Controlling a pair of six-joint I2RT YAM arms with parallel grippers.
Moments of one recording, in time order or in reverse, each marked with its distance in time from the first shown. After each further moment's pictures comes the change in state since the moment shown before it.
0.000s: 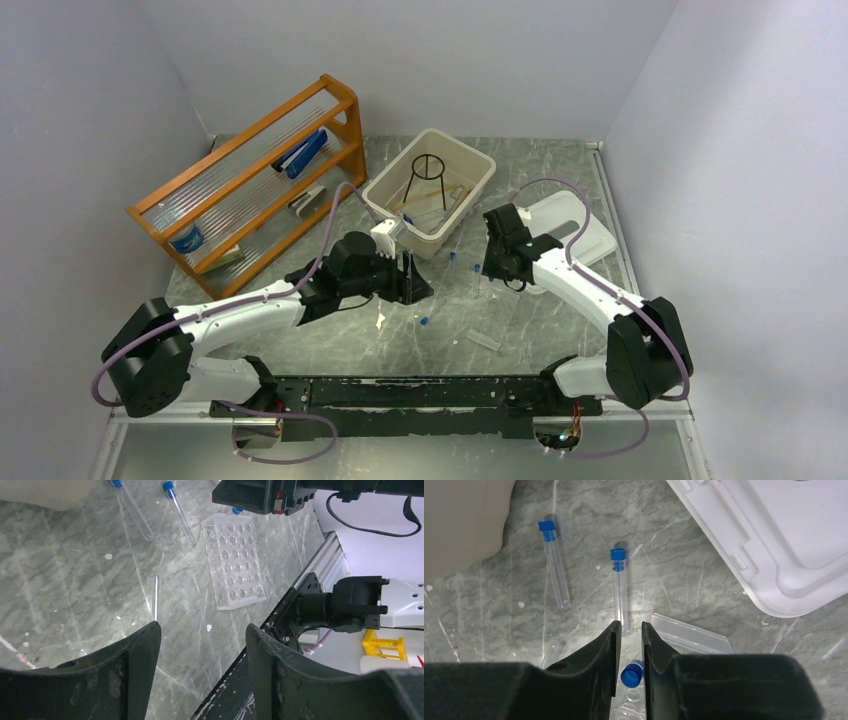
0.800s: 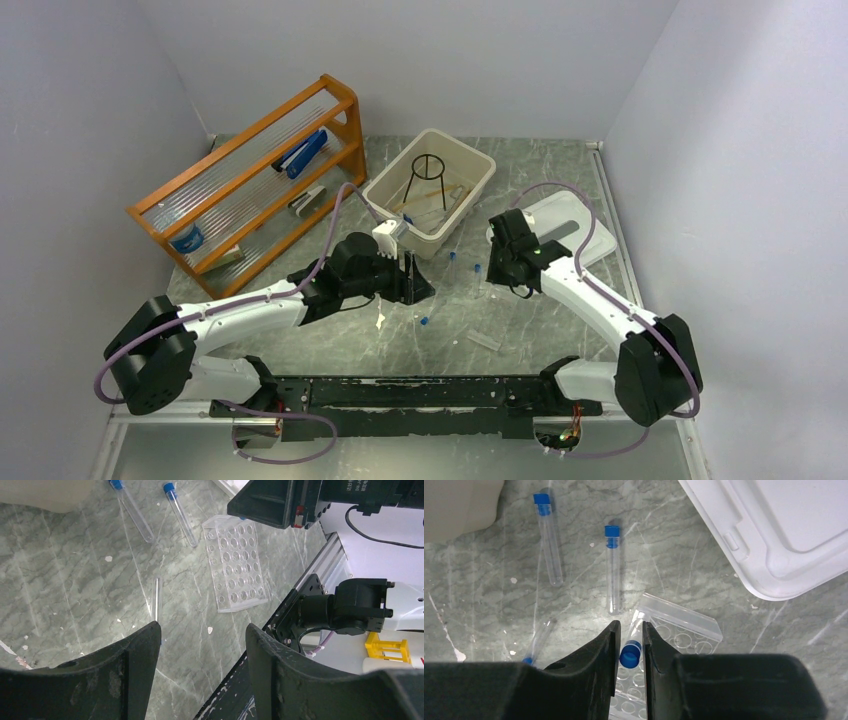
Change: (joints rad) left arm -0.014 0.020 0.000 0.028 -0.011 -0.004; right arm 0.000 -0.085 -0.032 -0.048 -0.042 -0.046
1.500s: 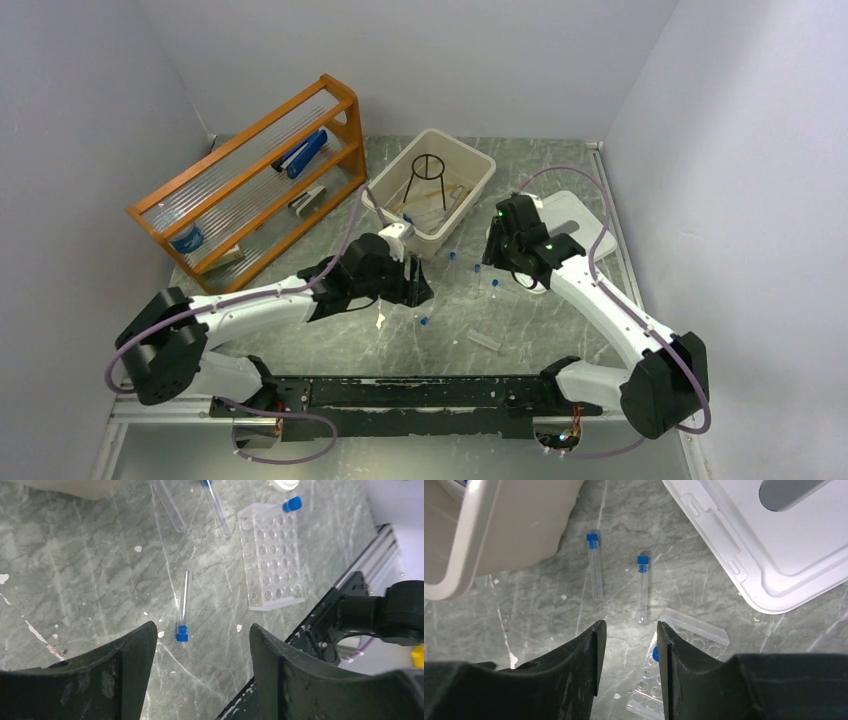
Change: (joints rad) left arm -0.015 0.039 0.032 -0.081 -0.082 0.049; right arm 0.000 -0.057 0.106 -0.045 0.027 0.015
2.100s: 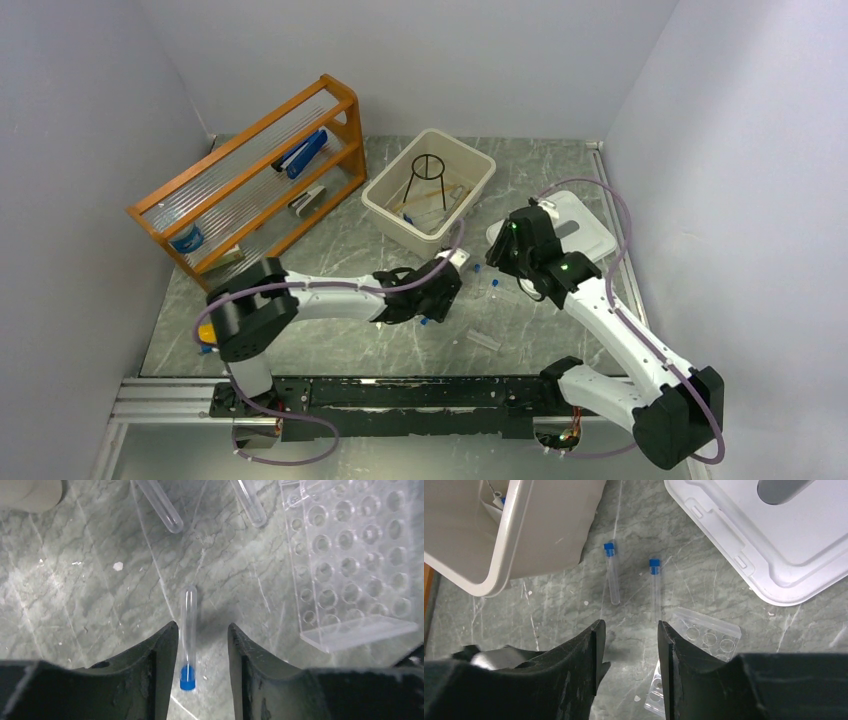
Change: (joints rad) left arm -0.220 0.408 0.280 -0.139 -0.313 0.163; right arm 0.000 -0.161 -0.079 0.055 0.013 0.112
